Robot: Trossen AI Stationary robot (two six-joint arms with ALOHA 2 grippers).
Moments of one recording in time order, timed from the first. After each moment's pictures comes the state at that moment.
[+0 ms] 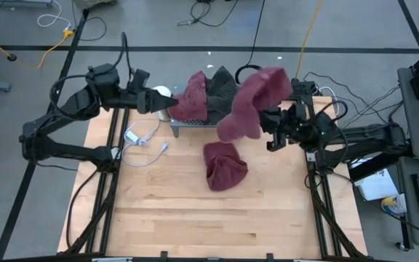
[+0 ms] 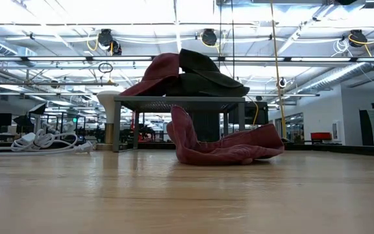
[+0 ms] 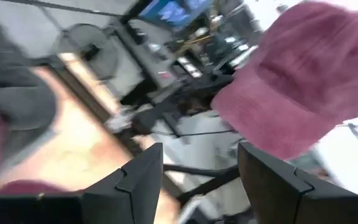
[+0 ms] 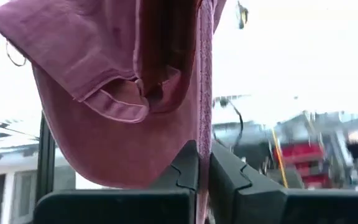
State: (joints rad) left arm 0.39 1.06 1.33 -0.35 0.39 -0.85; right arm -0.04 1.09 0.77 1.00 0.07 0.13
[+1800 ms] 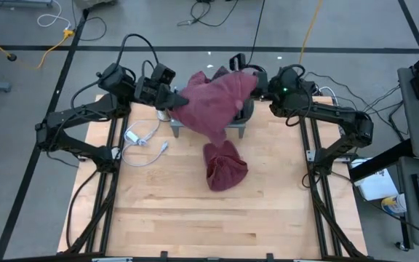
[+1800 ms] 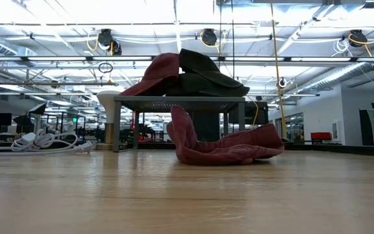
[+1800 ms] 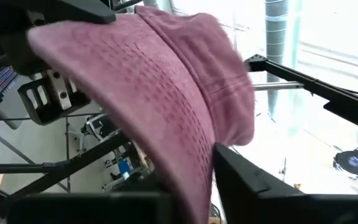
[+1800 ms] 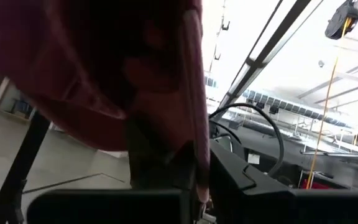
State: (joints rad) left arm 0.34 1.28 1.33 0.48 0.72 -1.43; right arm -0.34 1.54 1.41 0.76 -0.53 -0.05
